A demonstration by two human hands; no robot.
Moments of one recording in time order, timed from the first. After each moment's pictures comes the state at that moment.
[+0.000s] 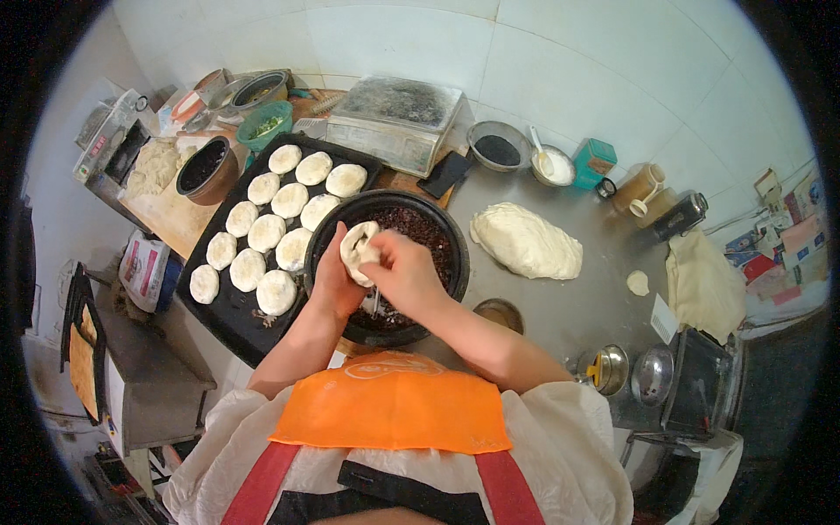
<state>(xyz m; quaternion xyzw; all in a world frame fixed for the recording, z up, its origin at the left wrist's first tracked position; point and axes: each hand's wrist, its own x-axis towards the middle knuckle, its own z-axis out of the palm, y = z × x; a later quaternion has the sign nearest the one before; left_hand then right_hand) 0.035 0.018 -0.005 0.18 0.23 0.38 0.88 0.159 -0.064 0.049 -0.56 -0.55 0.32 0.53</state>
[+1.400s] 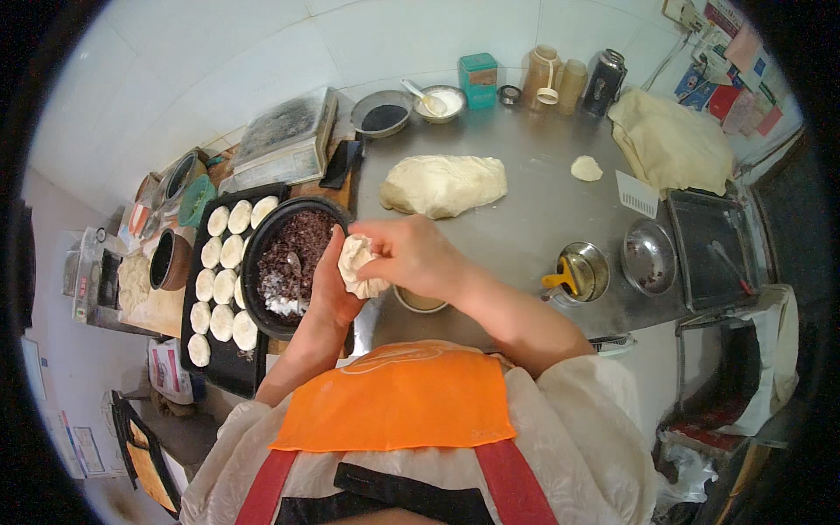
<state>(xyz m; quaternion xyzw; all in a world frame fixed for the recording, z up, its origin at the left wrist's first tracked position) 0.159 -0.105 0.023 0.25 0.24 0.17 0.92 0.297 -0.217 0.066 -0.57 -0.59 0.23 0.52</state>
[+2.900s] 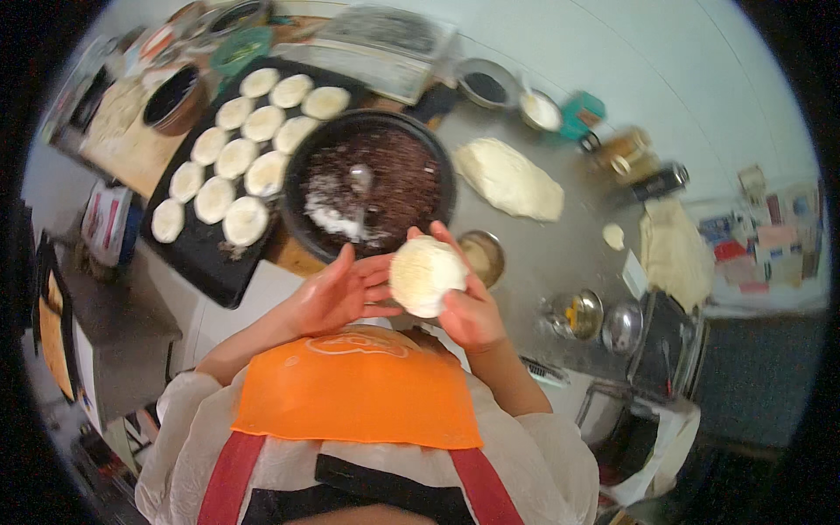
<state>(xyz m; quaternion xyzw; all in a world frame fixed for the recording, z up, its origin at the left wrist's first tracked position) -0.028 -0.095 0.011 0.22 0.11 0.08 0.97 0.168 -0.208 0.021 -0.22 -0.27 0.64 0.69</state>
